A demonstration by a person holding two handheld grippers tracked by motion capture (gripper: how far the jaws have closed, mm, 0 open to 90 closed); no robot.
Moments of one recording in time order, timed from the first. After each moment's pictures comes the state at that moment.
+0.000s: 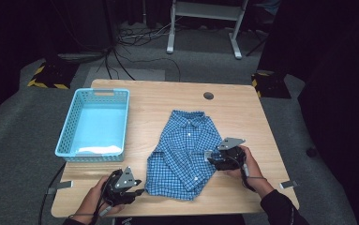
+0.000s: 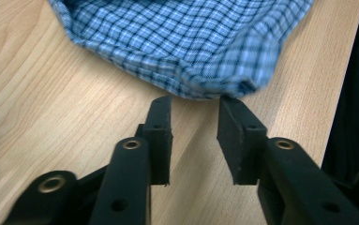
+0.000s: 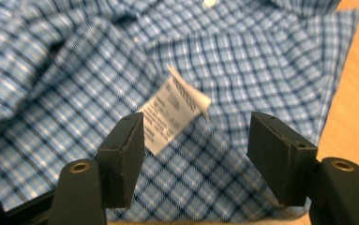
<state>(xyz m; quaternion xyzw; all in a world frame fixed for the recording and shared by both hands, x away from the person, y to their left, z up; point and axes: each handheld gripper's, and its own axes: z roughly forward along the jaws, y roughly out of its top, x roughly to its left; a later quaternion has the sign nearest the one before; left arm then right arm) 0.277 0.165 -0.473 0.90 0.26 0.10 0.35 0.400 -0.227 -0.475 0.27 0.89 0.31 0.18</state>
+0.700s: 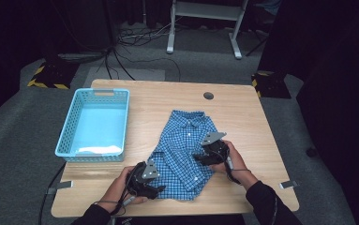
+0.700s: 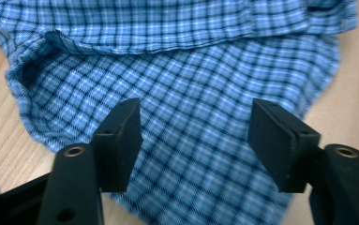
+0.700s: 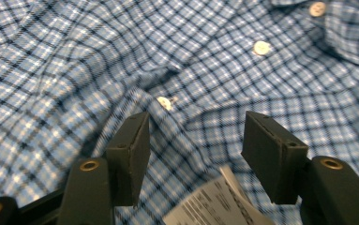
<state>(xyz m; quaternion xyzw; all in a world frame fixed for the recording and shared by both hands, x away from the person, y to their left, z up) 0.312 0.103 -0.484 0.90 0.25 0.10 0.34 0.420 -0.175 -0.476 0.24 0.91 0.30 0.14</state>
